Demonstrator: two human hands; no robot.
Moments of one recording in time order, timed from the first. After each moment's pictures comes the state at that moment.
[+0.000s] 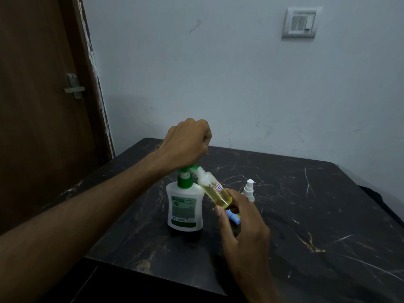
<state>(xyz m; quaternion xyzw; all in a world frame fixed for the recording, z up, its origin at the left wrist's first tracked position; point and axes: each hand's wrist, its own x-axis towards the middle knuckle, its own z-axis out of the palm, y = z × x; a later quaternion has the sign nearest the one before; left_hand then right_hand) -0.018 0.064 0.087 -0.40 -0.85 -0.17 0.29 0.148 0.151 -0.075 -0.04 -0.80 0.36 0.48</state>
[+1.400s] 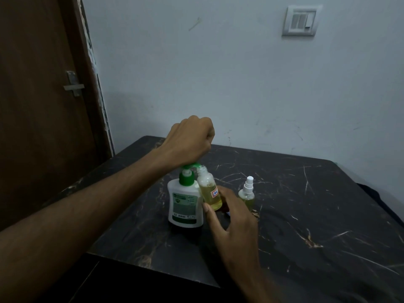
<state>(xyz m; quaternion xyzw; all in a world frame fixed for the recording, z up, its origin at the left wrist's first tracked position) -0.006 0.066 0.091 -0.40 -0.86 -0.17 0.28 0.139 0.145 -0.072 -0.02 -0.83 0.37 0.41</state>
